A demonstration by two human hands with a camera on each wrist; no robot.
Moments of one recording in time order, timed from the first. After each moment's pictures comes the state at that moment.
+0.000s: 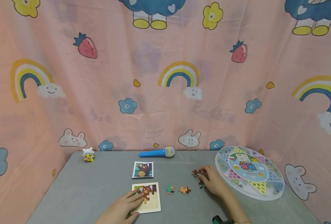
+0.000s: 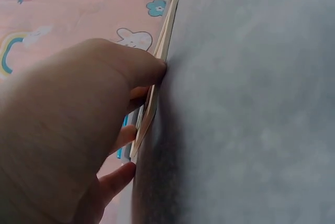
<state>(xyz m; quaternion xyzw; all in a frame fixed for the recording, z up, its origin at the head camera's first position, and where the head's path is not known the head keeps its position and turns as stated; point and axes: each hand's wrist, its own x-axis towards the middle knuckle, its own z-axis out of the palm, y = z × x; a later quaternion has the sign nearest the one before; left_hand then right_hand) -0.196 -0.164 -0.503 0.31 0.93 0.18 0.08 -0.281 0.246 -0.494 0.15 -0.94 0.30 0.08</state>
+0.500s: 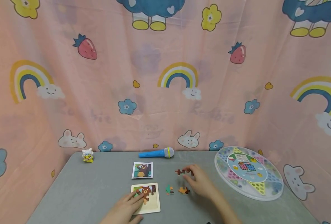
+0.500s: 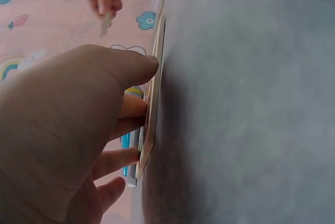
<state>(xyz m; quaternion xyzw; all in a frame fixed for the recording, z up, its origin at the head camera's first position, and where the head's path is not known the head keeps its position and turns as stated) -0.193 -0.148 -0.496 0.29 0.95 0.13 0.07 -0.257 0.186 -0.455 0.18 -0.92 0.34 0.08</state>
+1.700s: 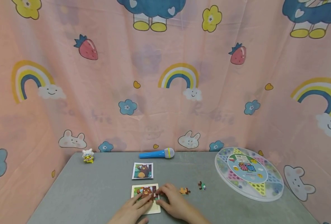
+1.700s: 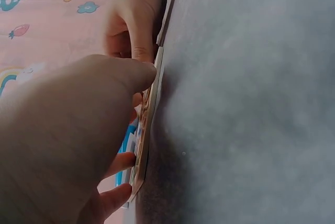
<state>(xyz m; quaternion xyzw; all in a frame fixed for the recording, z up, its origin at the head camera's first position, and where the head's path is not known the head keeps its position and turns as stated) -0.195 -0.137 -0.511 0.32 0.93 0.14 0.09 -0.230 0.112 -0.502 0.30 -0.89 0.35 -0.04</state>
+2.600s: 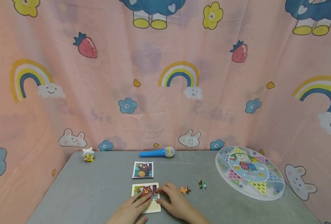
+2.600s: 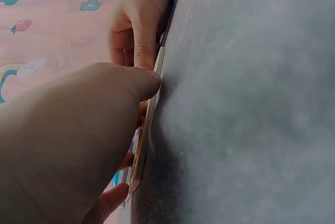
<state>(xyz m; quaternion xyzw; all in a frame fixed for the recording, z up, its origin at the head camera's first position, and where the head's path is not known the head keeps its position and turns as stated) -0.195 -0.140 -0.515 0.31 0.93 0.16 0.09 -0.229 0.111 -0.508 0.28 -0.88 0.38 -0.03</state>
